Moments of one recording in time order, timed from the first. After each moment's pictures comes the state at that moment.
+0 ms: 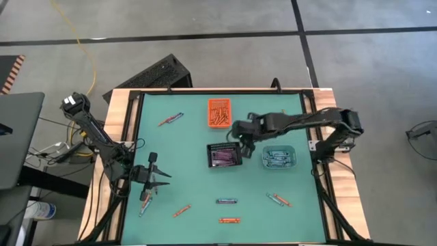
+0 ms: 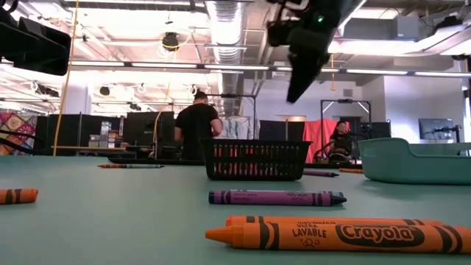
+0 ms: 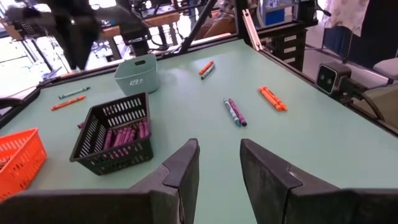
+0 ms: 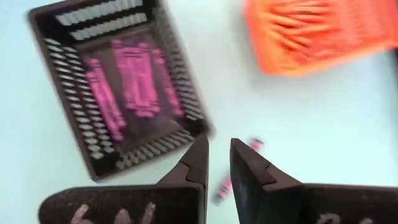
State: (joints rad) left arm -0.91 0.75 0.10 0.51 -0.77 0.04; right arm -0.01 1.65 1.35 -0.87 0.25 0.19
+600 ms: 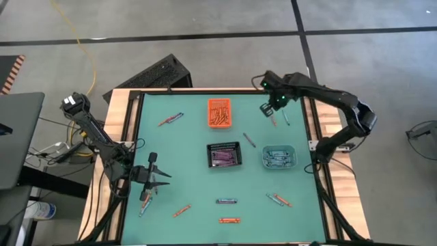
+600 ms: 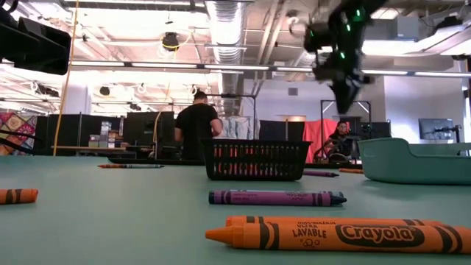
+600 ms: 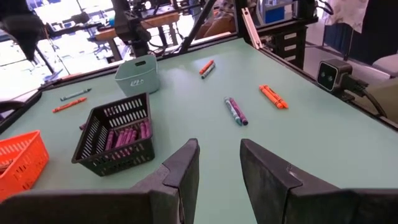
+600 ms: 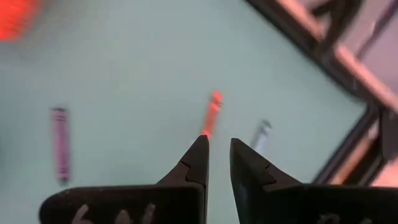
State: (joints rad) left arm -0.91 0.75 0.10 0.50 -0.77 0.06; right arm -0.62 1.49 1.29 -1.13 0.21 0.26
